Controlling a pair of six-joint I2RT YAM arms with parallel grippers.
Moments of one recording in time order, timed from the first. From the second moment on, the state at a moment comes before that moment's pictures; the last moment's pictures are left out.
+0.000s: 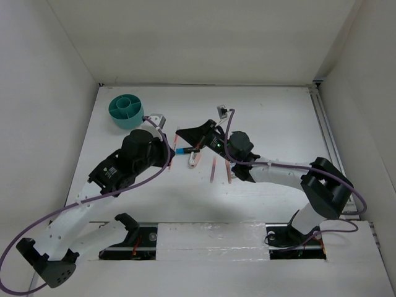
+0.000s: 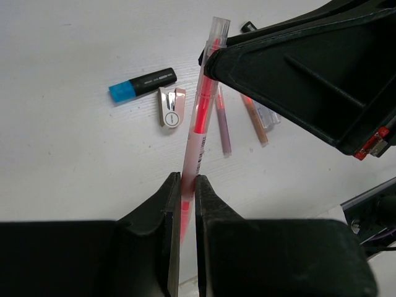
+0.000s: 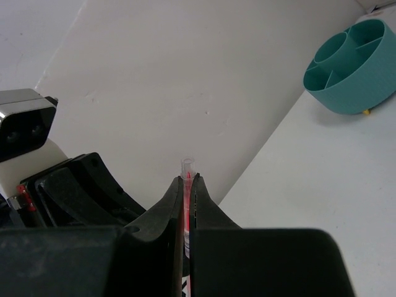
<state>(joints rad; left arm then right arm) -0.67 0.86 1.02 -0.68 -0.12 -0.45 0.88 1.59 0.88 0.96 -0.12 0.96</state>
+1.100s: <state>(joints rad) -0.67 0.85 1.02 -0.72 -0.13 -0.42 0.90 1.64 0.94 0.94 -0.16 0.92</state>
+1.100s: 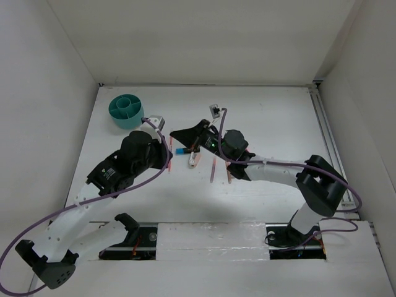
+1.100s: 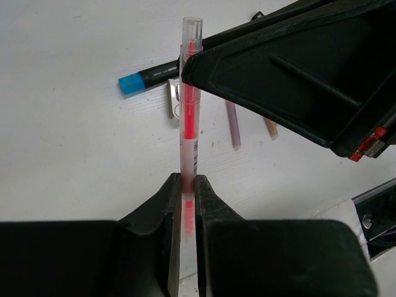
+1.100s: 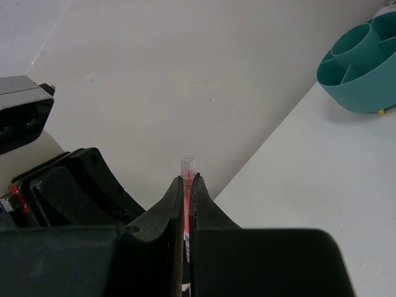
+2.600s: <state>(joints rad) -0.51 1.18 1.24 -0.26 -0.69 -0.33 0.71 1.18 0.60 0.68 -0.35 0.84</state>
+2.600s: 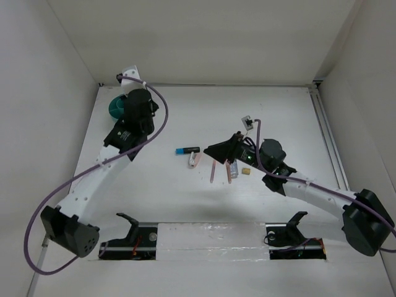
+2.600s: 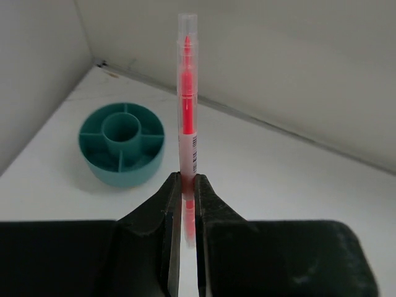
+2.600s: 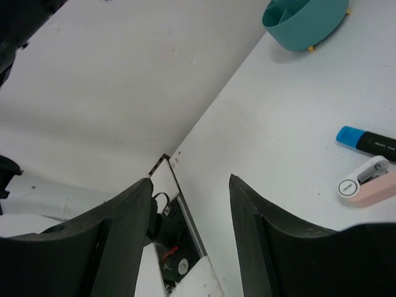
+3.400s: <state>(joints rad) -0.06 1.85 1.54 0.11 -0.60 -0.16 0.76 0.75 0.41 0.46 -0.27 0.82</state>
